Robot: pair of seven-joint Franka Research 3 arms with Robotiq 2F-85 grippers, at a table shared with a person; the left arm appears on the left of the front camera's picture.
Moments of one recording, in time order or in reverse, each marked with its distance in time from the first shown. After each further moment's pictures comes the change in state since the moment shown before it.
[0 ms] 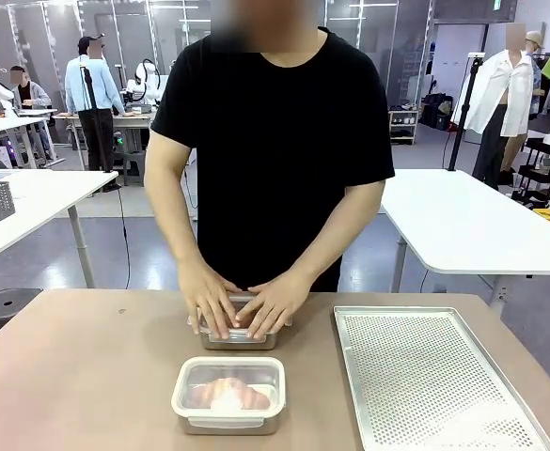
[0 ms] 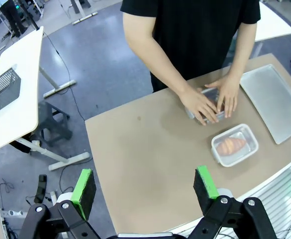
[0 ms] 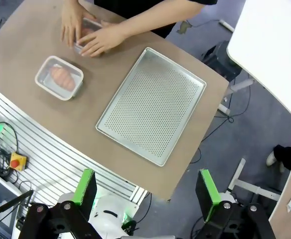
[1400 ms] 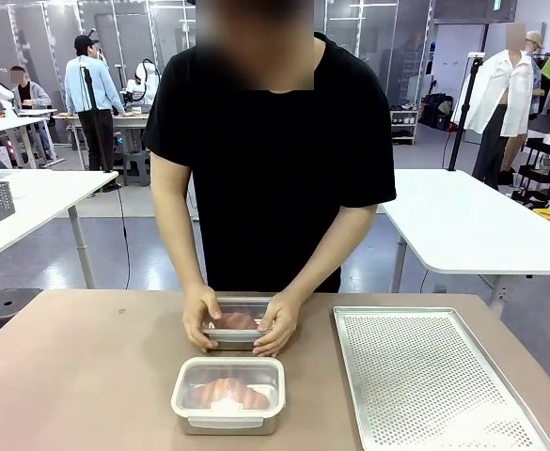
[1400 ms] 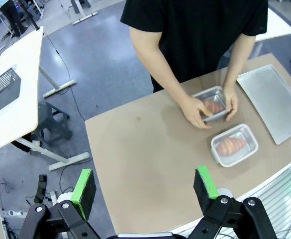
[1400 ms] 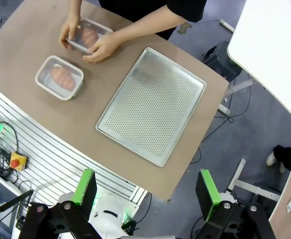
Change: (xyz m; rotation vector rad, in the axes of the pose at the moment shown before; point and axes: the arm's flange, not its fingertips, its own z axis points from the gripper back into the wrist) left arm 0.000 0.000 0.000 0.000 0.000 0.000; right arm 0.000 0.001 0.000 0.001 0.000 0.002
